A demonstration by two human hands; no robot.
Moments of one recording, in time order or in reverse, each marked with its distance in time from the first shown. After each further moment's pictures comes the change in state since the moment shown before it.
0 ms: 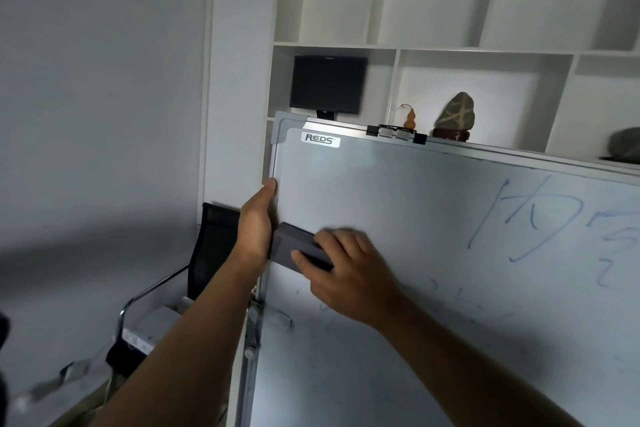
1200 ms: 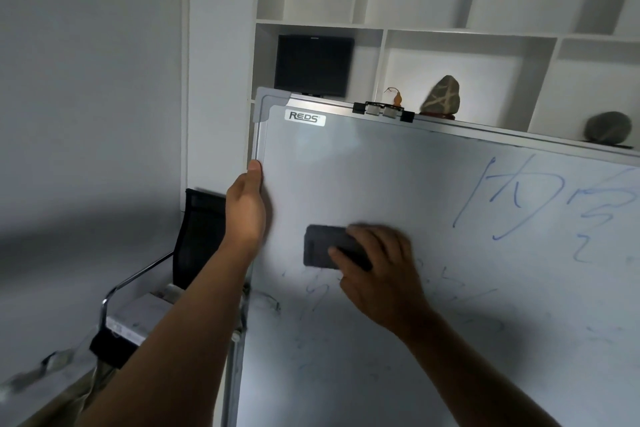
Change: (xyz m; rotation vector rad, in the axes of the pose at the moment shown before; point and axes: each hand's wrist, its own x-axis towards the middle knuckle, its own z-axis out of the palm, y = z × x) left_hand -0.001 -0.011 0.007 0.221 0.240 0.198; right_hand -0.061 0.010 -0.014 -0.026 0.060 0.217
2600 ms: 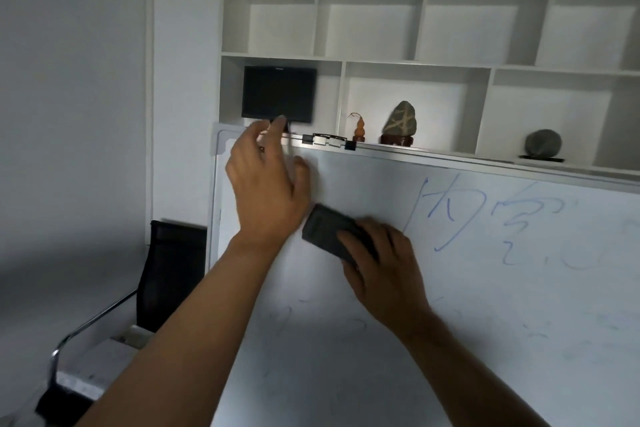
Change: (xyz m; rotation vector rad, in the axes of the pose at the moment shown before) left_hand -0.036 0.064 0.077 0.682 0.088 0.900; right_hand 0.003 0.046 -0.044 -0.059 0.022 0.203
